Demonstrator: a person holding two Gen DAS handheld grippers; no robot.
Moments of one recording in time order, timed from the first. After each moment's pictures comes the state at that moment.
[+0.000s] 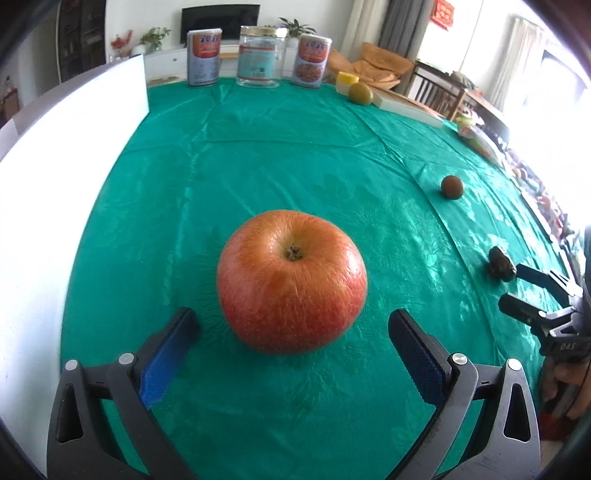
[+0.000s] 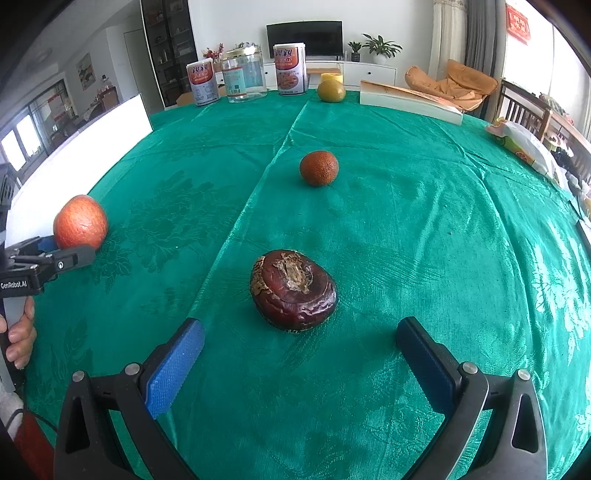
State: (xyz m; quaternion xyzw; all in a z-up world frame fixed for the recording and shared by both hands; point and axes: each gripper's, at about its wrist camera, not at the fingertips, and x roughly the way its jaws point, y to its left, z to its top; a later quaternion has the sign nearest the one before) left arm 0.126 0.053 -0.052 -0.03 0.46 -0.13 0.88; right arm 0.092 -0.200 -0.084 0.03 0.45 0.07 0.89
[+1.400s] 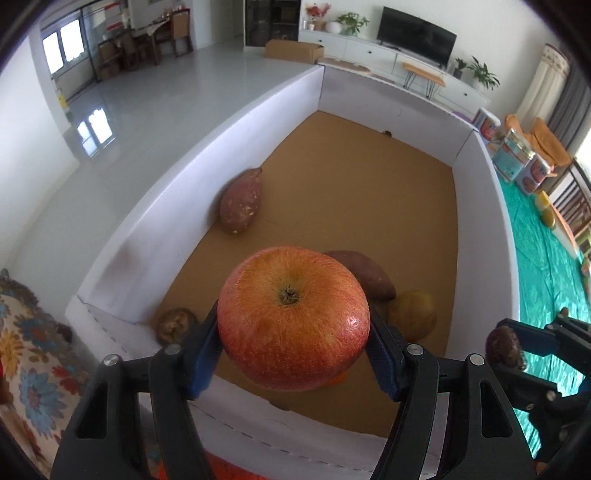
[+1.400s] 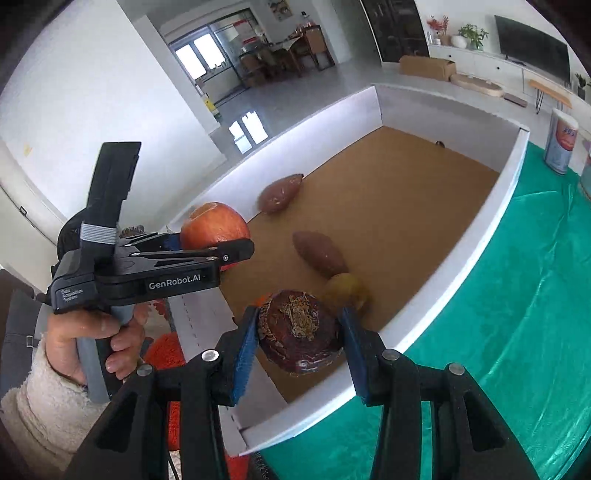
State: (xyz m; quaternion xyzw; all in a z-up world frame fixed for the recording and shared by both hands) left arm 0.050 0.343 0.024 -0.14 0.48 0.19 0.85; right arm 0.132 0.224 0.003 -0.06 0.50 0.44 0.75
